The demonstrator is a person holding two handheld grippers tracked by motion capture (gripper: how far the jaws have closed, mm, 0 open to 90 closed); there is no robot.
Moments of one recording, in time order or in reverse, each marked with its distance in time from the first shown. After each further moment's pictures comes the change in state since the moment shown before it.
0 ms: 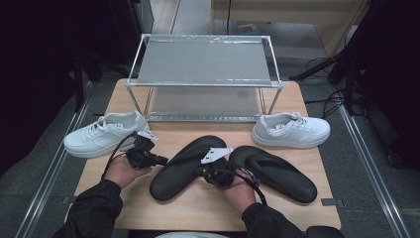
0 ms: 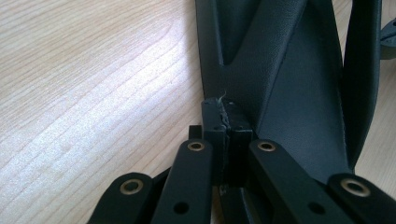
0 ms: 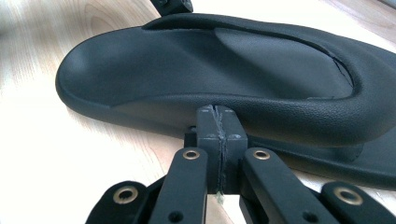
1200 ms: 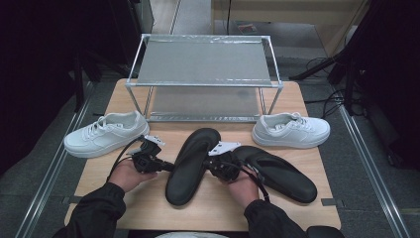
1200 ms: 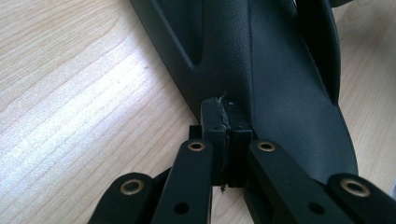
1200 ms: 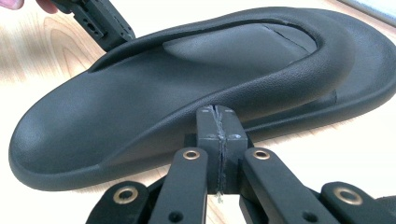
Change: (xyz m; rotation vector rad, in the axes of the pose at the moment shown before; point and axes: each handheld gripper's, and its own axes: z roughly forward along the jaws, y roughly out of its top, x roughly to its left) left arm -0.021 0.002 0.008 0.033 -0.054 0.019; right arm -0.021 -0.001 -0.004 -0.016 -0.069 0.077
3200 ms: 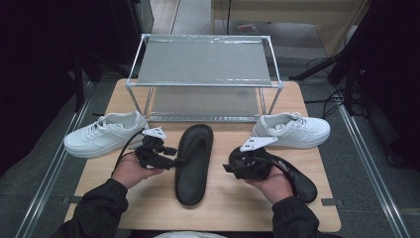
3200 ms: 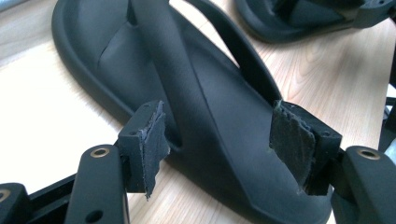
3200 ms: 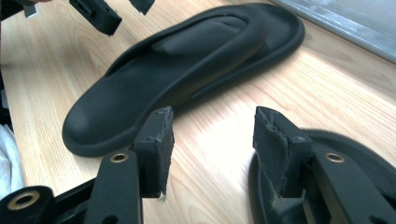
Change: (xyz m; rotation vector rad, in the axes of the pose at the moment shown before) left arm -0.013 0.022 -0.013 -0.177 -0.046 0.090; right arm -0.038 -0.015 -0.076 -0.038 0.055 0.013
